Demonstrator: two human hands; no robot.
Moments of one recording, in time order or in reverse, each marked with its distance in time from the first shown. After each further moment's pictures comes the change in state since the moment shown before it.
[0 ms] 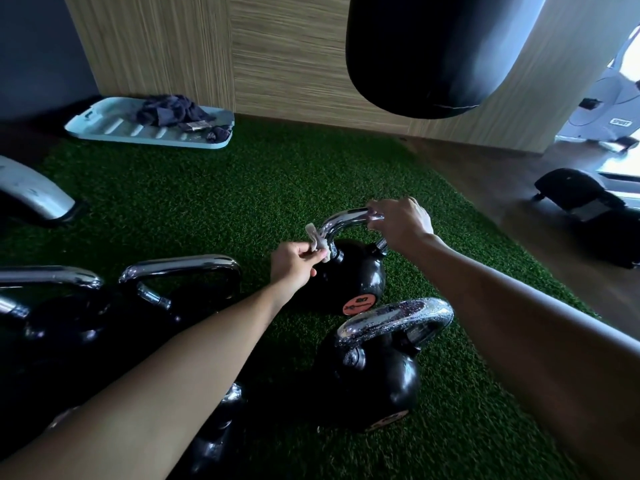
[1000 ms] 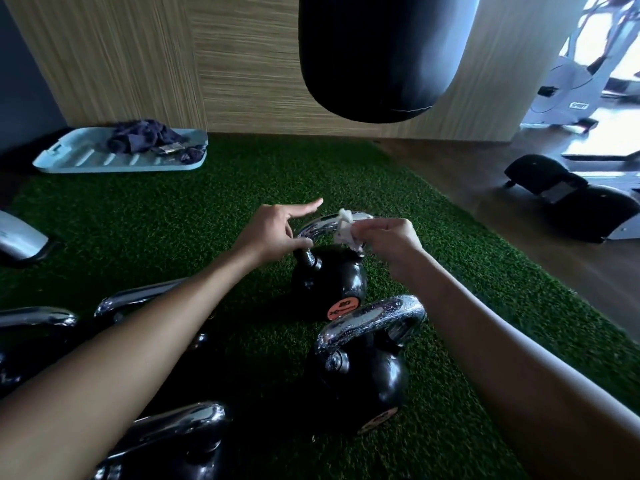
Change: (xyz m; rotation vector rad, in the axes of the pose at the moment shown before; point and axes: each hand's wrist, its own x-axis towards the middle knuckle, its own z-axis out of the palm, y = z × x) left_hand 0.017 0.083 -0.051 0.449 -0.243 0.703; right_hand -0.060 -0.009 -0.029 1.086 0.009 0.550
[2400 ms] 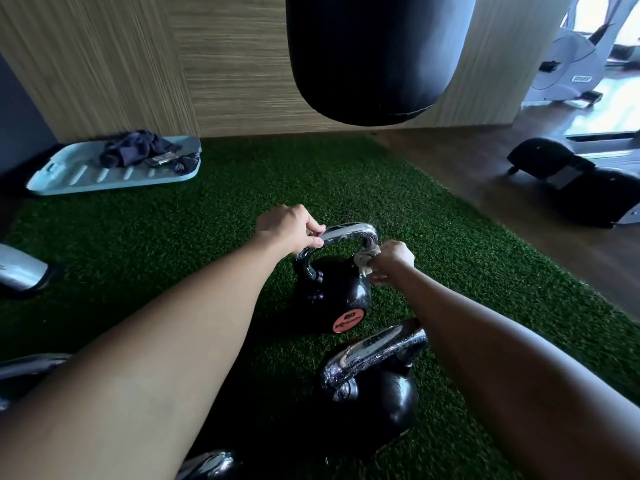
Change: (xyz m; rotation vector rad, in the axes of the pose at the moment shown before) left_hand 0.074 0.025 -0.003 0.460 -0.280 -0.354; right_hand 0.090 0.057 0.007 -0.264 0.165 0.311
